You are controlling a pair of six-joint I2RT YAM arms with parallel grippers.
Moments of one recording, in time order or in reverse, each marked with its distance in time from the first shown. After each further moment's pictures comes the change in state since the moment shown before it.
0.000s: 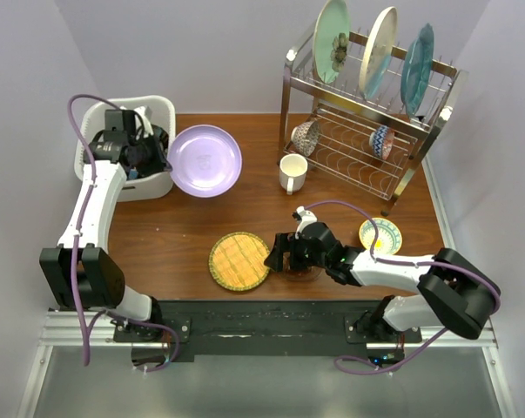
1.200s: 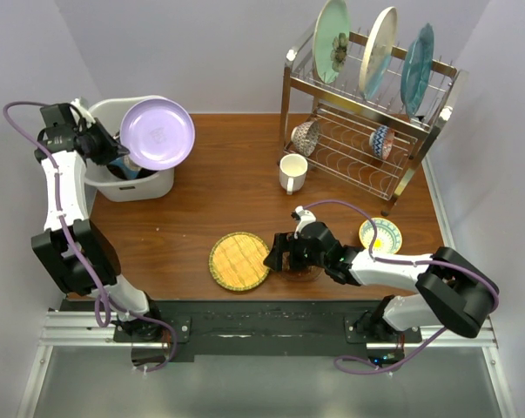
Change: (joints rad) left arm 0.354 0.141 0.127 0.087 0.208 -0.046; right arm 0.000 0.012 0.006 0.006 0.000 -0.013
